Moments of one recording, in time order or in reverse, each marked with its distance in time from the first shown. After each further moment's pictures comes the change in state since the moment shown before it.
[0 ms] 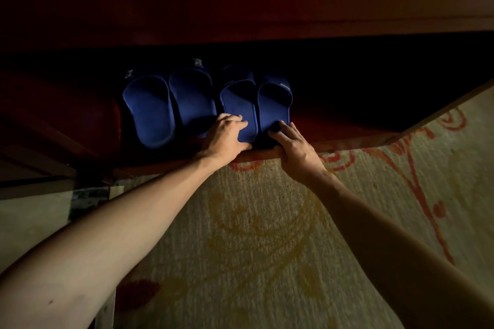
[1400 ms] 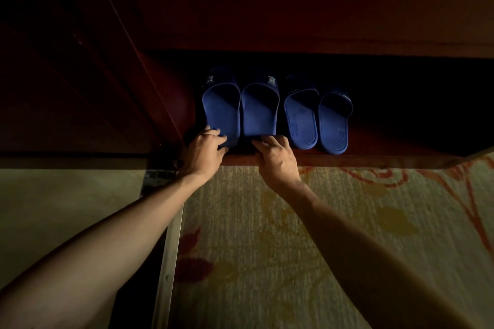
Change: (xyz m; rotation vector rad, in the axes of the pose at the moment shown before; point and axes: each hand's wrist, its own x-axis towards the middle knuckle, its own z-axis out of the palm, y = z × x) left_hand -0.109 -0.124 -0.083 0.044 0.193 -0.226; right_hand 0.018 -0.172 0.074 -0.068 0.133 -0.147
